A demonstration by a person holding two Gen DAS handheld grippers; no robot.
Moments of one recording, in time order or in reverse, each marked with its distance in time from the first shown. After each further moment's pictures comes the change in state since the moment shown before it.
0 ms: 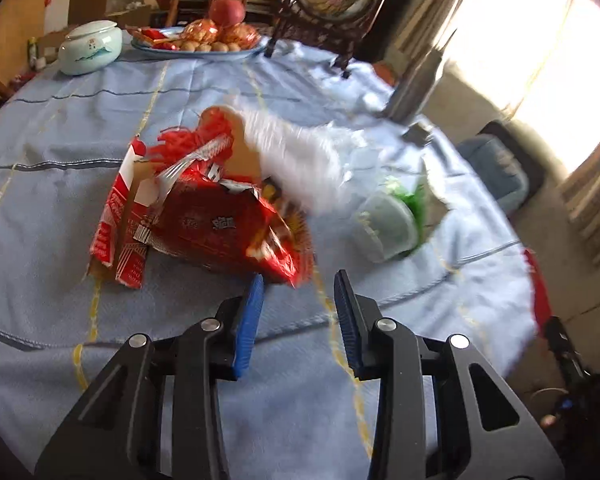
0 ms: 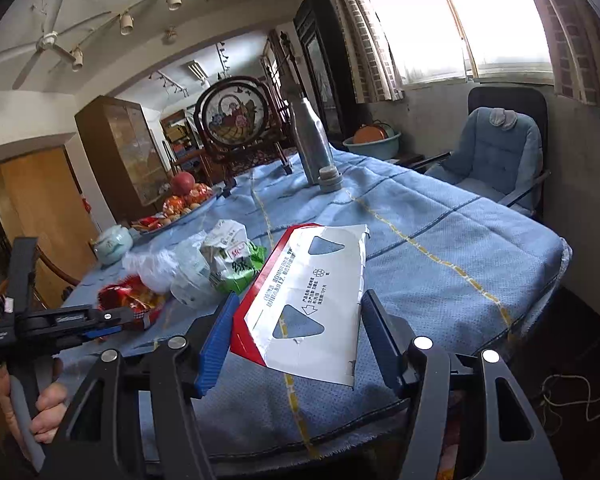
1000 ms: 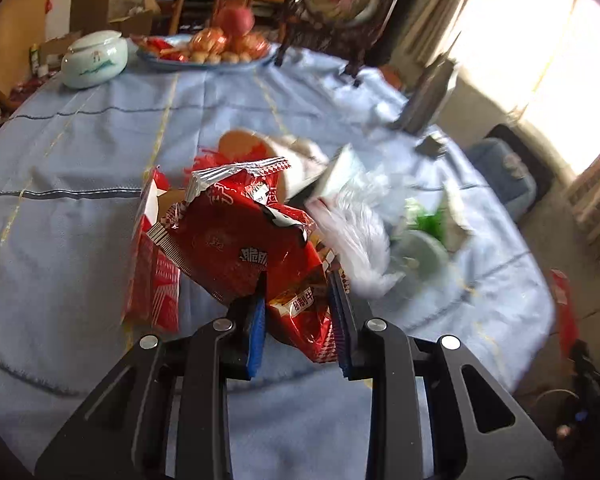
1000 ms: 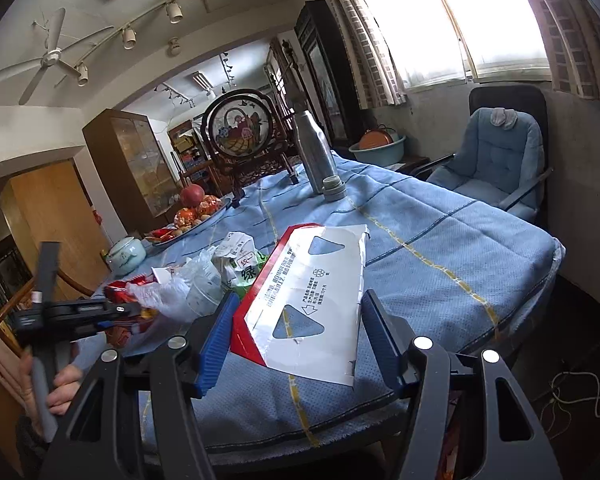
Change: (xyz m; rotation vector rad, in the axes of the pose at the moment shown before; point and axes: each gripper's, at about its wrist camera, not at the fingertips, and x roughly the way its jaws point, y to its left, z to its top) left arm -0.004 0.019 0.026 0.010 -0.006 0.012; right arm -0.018 -0.008 0.003 0.032 -0.019 0.047
